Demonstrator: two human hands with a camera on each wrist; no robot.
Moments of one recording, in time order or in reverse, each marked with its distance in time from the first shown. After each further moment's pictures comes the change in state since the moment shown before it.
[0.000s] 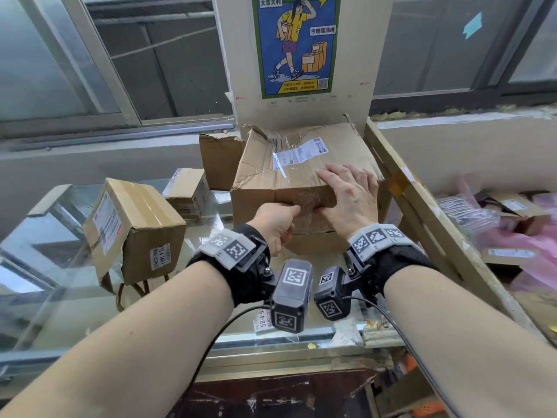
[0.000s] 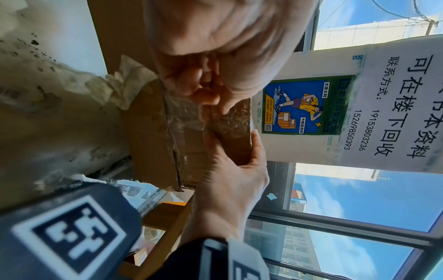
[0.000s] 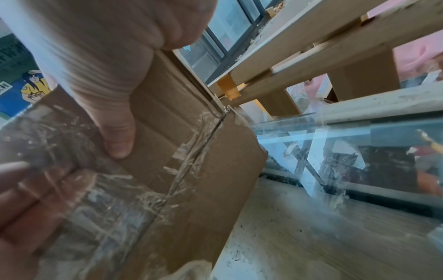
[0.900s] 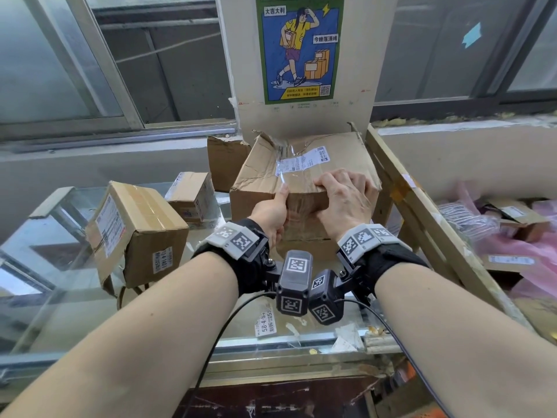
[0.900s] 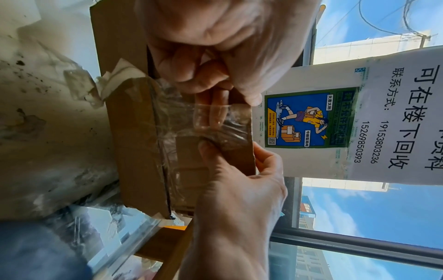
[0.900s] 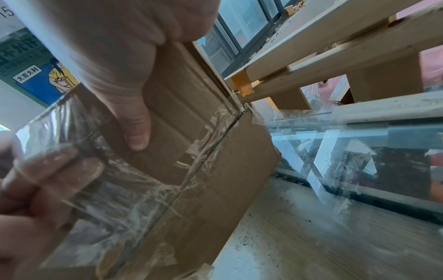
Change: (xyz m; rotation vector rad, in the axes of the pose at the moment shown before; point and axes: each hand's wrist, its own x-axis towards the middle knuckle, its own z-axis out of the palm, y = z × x) left_hand 0.015 0.010 -0.011 0.140 0.091 -0.013; right_hand 0.008 -0.014 0.006 0.024 -0.020 0.059
